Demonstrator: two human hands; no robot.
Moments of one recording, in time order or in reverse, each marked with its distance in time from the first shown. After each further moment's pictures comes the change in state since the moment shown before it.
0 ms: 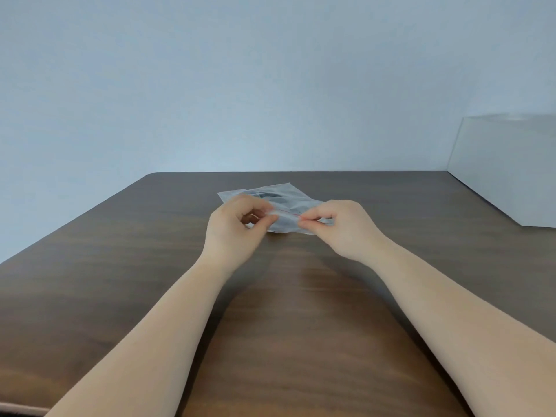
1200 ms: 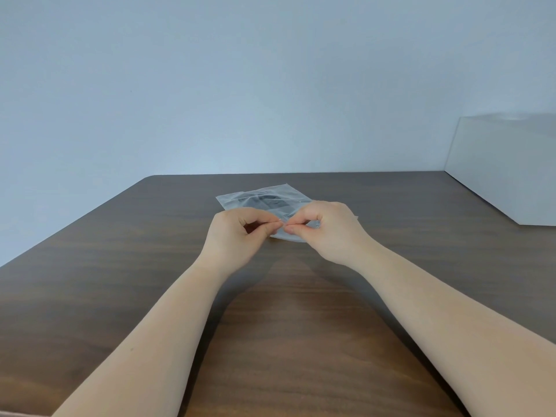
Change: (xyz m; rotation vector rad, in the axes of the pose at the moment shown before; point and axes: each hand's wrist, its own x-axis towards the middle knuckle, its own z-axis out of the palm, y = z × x) left_hand -0.002 -0.002 -0.005 -0.009 -0.142 0.023; right_hand -0.002 -0.018 0.008 -0.013 -0.038 0.016
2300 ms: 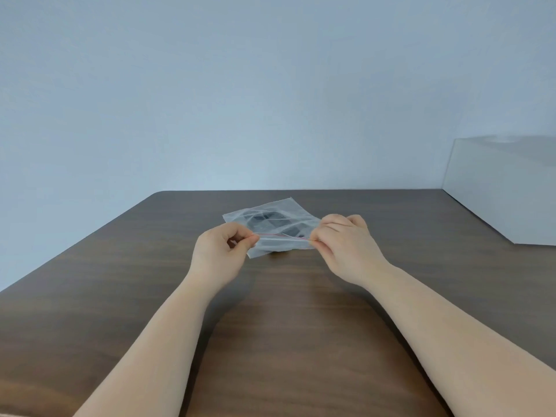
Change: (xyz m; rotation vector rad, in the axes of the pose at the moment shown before) left_hand -0.004 -0.003 -0.022 0.089 0.128 -0.222; right_hand 0.001 0.046 -0.005 -0.588 0.093 -0.296
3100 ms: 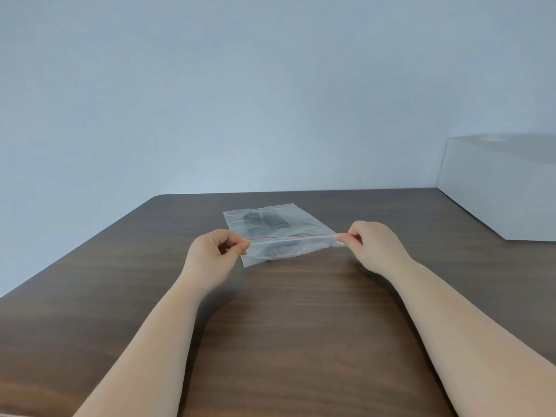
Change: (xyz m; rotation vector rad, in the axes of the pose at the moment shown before) left_hand -0.002 -0.007 -0.005 -0.027 -0.069 -0.029; right_hand -0.013 0.039 -0.010 0.217 -0.127 0.485
